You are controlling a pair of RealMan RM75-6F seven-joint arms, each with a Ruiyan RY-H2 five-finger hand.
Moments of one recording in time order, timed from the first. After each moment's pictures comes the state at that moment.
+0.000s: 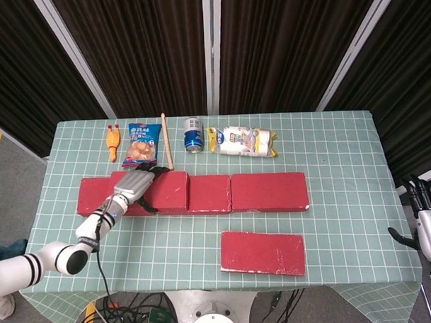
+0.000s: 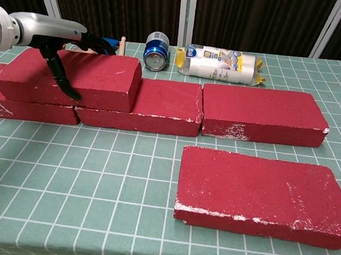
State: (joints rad) left arm -0.88 -1.33 -0.15 -1.51 0.98 0.64 0.09; right arm 0.08 -1.04 0.10 -1.60 -1.47 1.49 0.04
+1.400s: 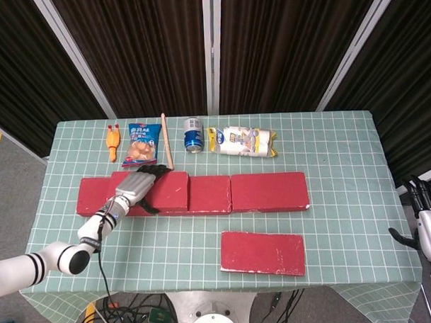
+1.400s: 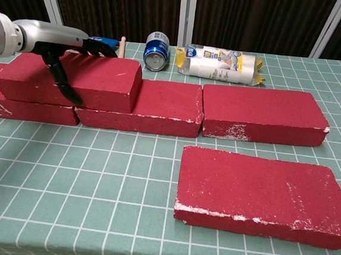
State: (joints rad) left arm -0.90 -1.35 -0.13 -1.49 0.97 0.64 0.07; right arm 0.08 -1.04 0.10 -1.60 -1.45 1.48 0.04
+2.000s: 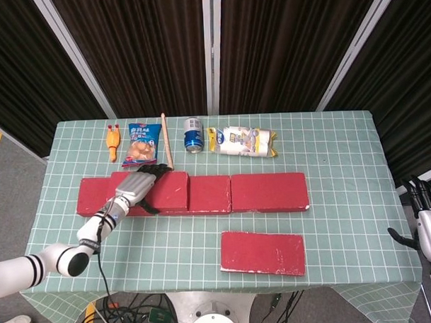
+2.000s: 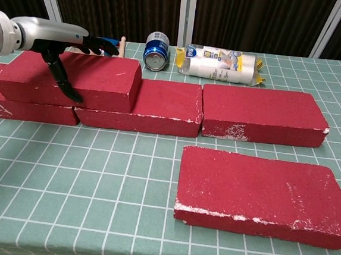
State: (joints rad) left arm -0.89 -1.34 -0.13 -1.51 1.00 0.67 0.06; right arm 0.08 -1.04 0.10 -1.60 -1.45 1.48 0.03
